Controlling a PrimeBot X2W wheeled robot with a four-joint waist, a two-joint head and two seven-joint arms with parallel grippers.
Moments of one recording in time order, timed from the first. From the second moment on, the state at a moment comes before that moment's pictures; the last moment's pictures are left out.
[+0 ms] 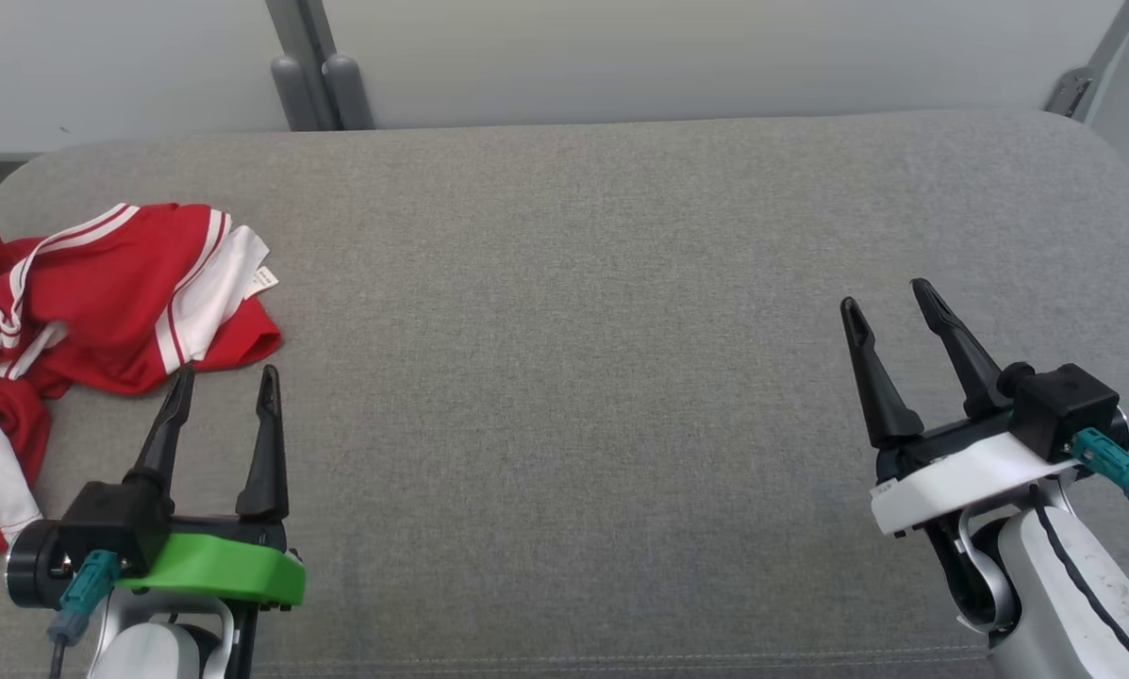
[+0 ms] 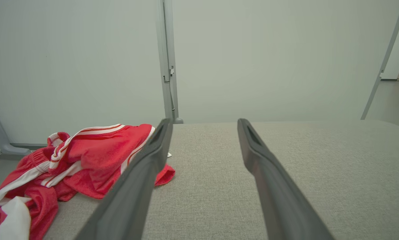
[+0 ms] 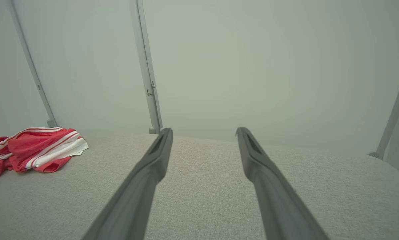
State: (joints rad) left arm -0.05 0.08 -0.07 0.06 -0.22 -0.09 -0.25; right arm -0.11 -0.20 0.26 0.10 0.27 0.05 -0.25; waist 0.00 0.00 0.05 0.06
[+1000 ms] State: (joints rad) left arm -0.16 0.05 0.02 0.08 -0.29 -0.09 -0.25; right arm -0.20 -0.22 0.29 0.07 0.22 0.10 -0.25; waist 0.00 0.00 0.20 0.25
